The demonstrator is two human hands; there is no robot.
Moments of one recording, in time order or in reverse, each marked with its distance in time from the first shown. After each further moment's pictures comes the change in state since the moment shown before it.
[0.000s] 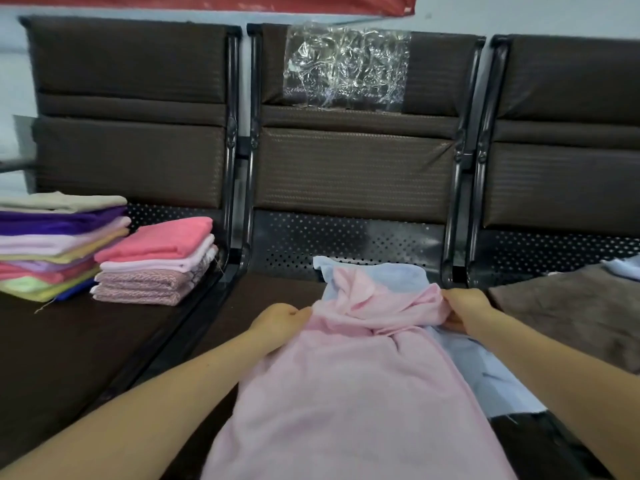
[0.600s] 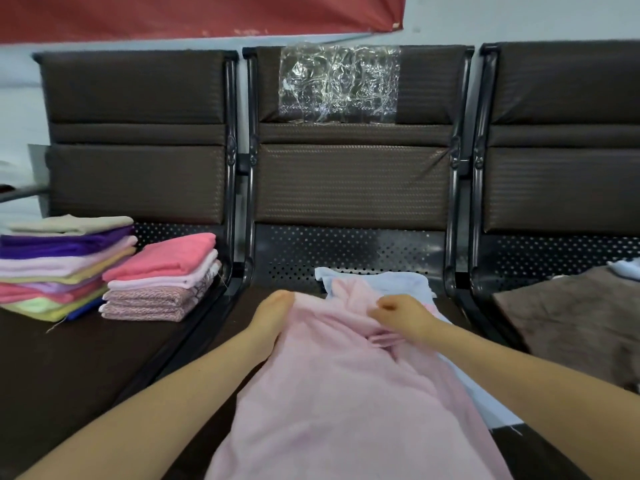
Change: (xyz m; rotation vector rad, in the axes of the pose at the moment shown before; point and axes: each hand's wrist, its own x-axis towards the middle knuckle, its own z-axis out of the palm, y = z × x) left_hand -0.004 0.020 -0.013 -0.722 0.155 0.051; right_hand -0.050 0.000 0.053 -0.500 -0.407 -0.613
